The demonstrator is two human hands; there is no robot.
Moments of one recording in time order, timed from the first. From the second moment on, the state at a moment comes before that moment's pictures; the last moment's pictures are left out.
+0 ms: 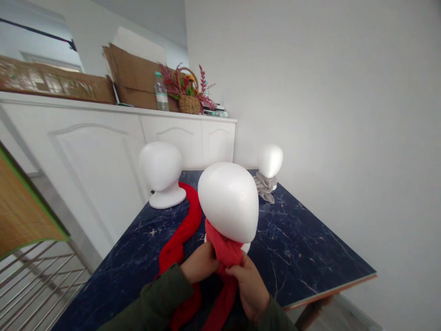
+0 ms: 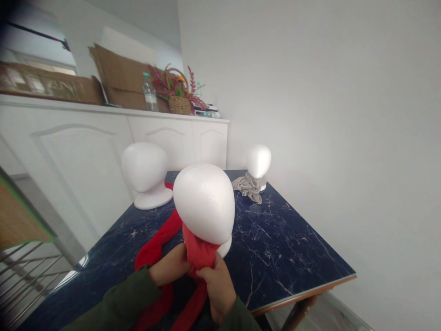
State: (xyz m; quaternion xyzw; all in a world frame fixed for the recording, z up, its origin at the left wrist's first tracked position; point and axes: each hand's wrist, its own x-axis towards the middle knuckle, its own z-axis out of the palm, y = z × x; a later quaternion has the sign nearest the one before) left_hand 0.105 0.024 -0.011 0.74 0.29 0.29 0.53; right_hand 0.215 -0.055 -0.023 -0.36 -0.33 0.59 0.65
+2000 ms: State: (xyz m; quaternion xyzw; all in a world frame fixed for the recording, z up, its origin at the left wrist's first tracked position) left_hand 0.095 0.055 -0.029 0.43 0.29 0.37 0.77; right_hand 0.280 0.002 -0.045 -0.52 -0.26 0.46 0.67
